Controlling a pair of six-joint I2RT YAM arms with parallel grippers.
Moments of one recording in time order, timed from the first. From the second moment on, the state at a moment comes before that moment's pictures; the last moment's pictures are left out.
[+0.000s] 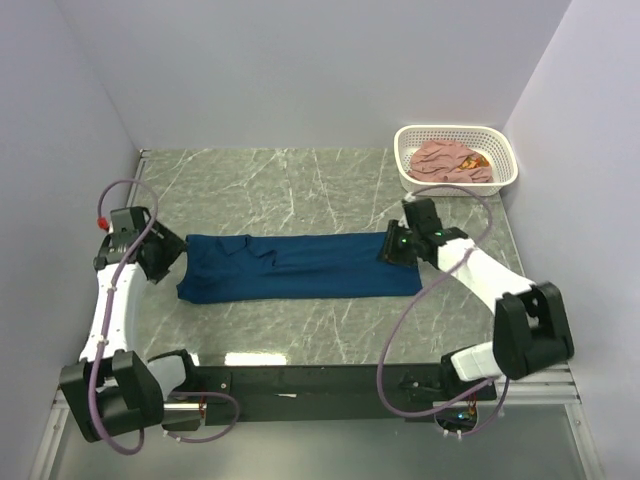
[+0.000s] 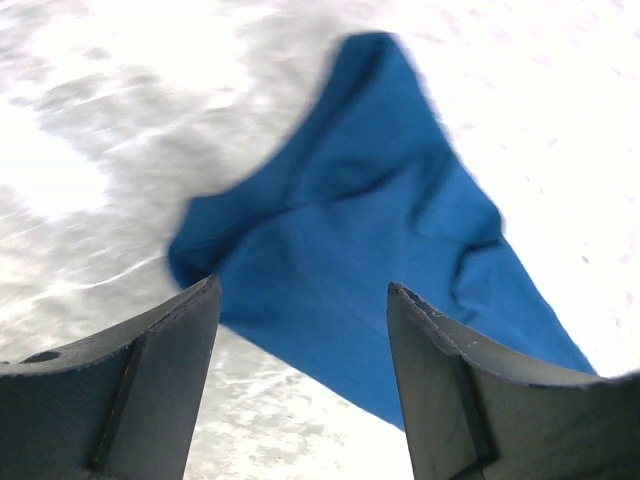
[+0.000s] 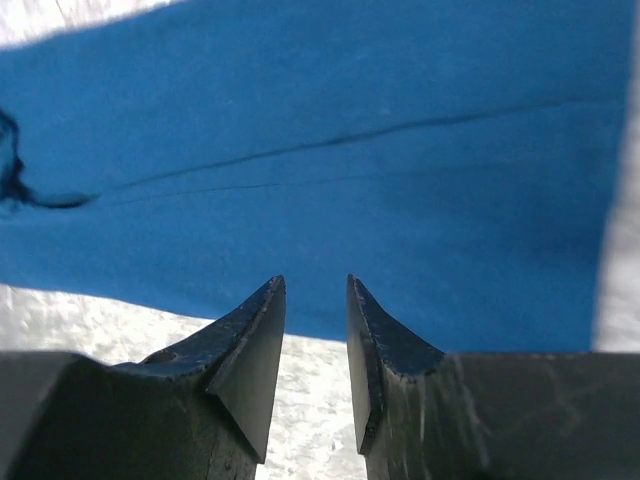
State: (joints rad) left arm 0.28 1.09 0.83 -0.68 0.02 -0.70; right arm 0.29 1.35 0.84 -0.42 -0.15 0.51
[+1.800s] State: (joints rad) left arm 0.02 1.75 1.11 -0.45 0.15 -0.70; right arm 1.00 2.33 1.87 -0.36 0.21 0.03
